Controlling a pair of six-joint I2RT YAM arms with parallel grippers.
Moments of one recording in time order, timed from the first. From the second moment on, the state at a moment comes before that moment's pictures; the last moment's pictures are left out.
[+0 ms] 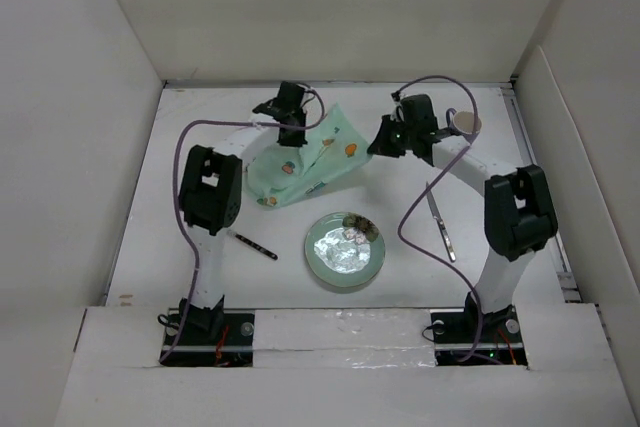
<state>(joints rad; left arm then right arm) -0.42 2.18 1.74 -0.52 -0.06 -0.25 0.34 1.85 1.29 -0.17 -0.29 0.47</state>
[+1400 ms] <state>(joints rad) -0.12 1.43 1.52 -0.40 -0.07 -0.48 0.36 1.45 1.61 -0.46 -0.15 0.34</state>
